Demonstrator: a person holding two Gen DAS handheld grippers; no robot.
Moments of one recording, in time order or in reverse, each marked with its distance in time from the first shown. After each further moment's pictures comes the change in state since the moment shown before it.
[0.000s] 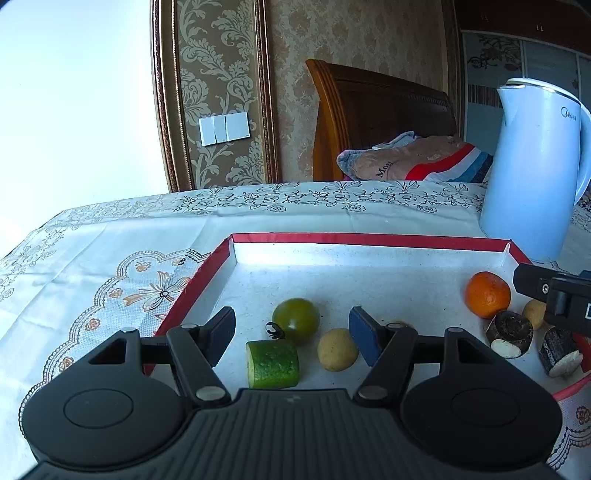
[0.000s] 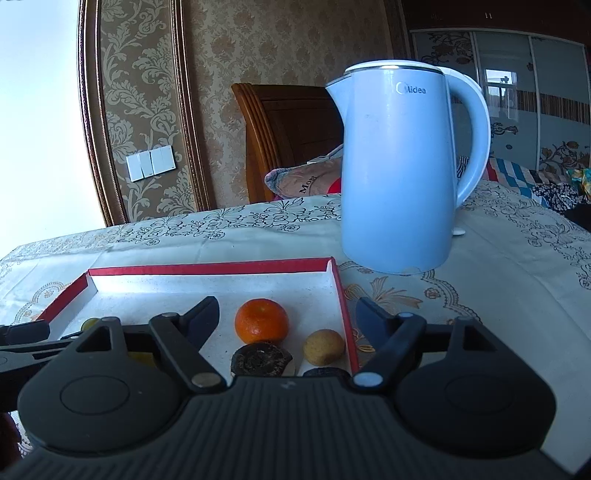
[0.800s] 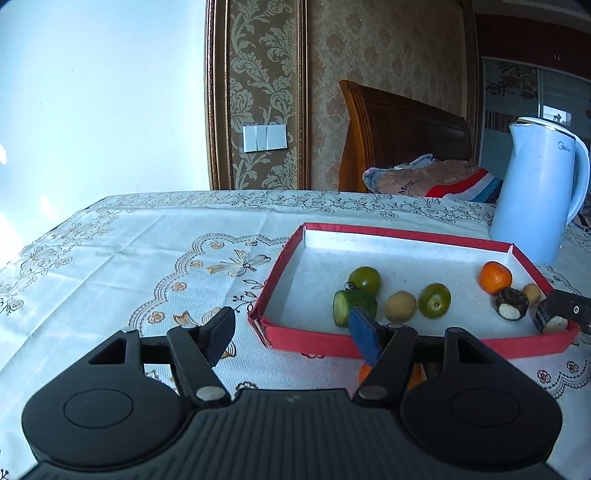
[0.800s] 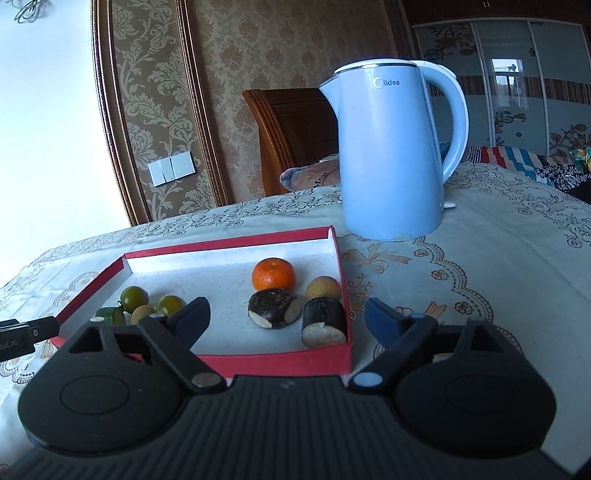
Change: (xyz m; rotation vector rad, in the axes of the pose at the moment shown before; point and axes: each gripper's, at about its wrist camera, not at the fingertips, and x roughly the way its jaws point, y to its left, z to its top) left arm -0.071 0.065 -0.037 -0.073 -0.039 0.018; right arm -0.056 -0.014 -0.037 0.033 -0.013 0.075
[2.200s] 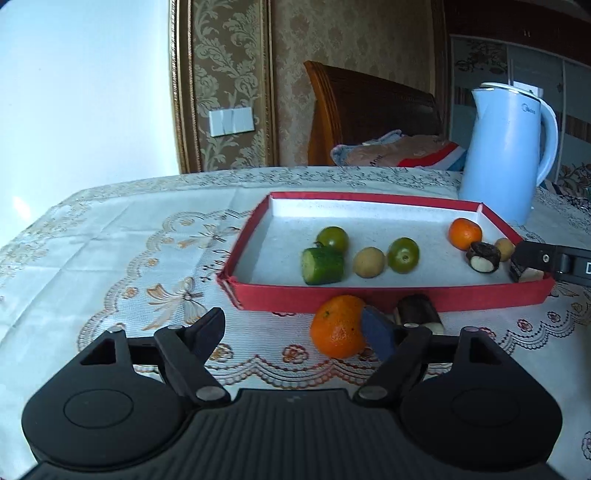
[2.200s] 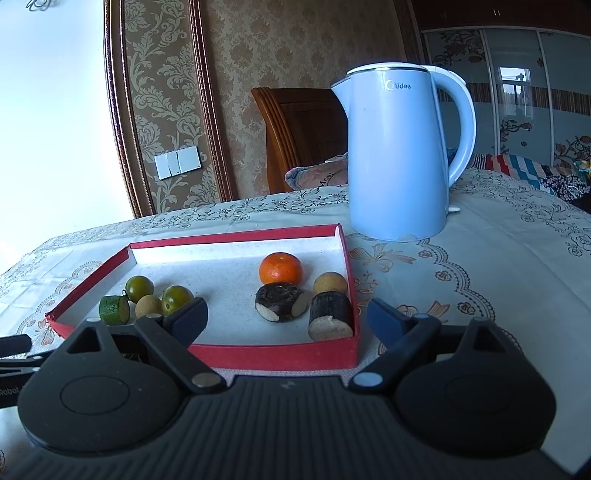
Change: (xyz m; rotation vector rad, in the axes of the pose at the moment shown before) left arm -0.004 -0.008 -0.021 0.070 0.026 -0.042; right arm -0.003 0.008 -0.003 -0.038 0.002 0.001
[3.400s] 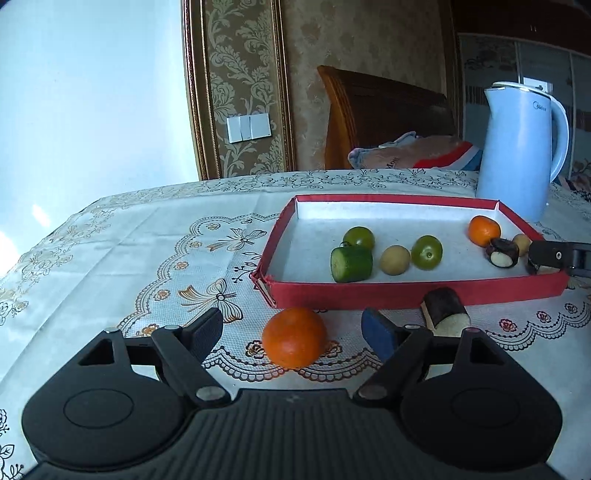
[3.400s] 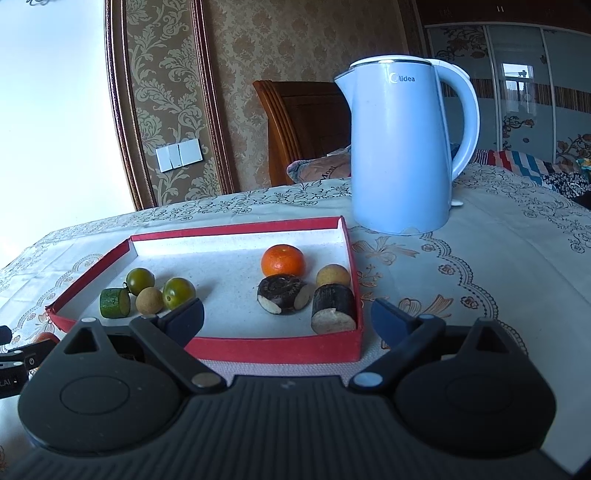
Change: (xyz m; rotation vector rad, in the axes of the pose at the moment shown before) left arm -0.005 0.008 -0.003 0.031 0.004 0.043; right arm 0.002 0.002 -0.001 -0.006 0.022 0.007
